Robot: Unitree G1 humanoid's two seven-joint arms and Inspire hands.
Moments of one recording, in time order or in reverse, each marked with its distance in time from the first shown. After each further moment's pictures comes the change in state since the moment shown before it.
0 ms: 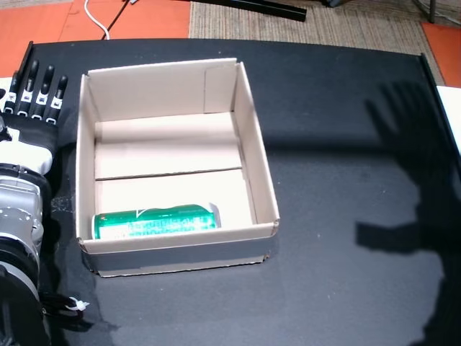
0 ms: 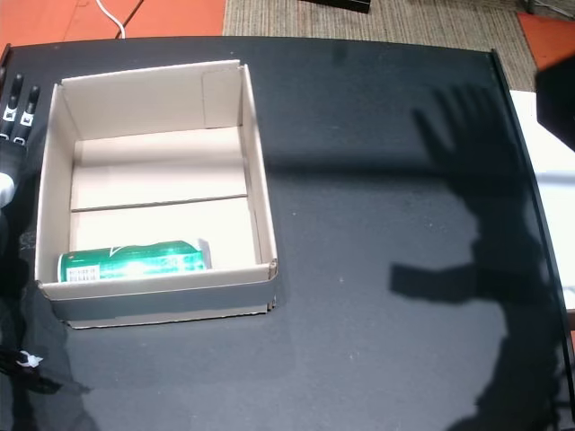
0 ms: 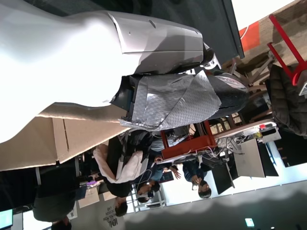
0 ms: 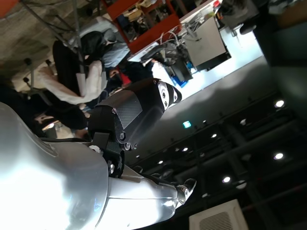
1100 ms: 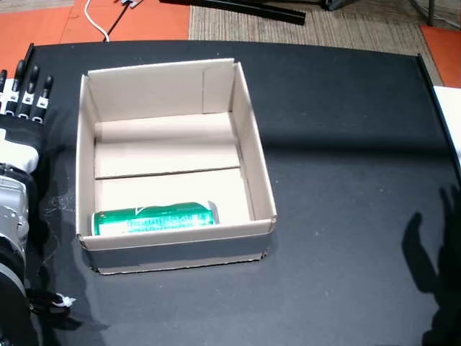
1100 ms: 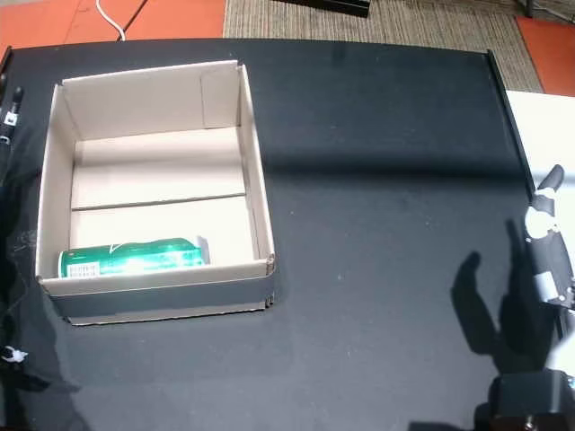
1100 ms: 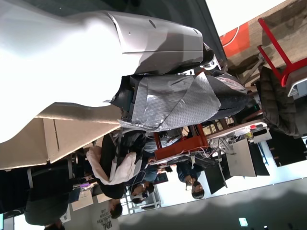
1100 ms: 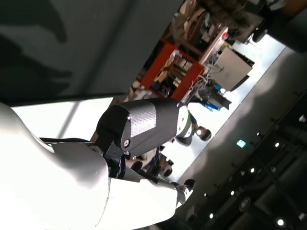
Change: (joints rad) left arm 0.000 0.042 0.007 0.000 -0.001 0.018 0.010; right arm 0.564 0.309 -0.109 -0.027 0.027 -0.290 -0.169
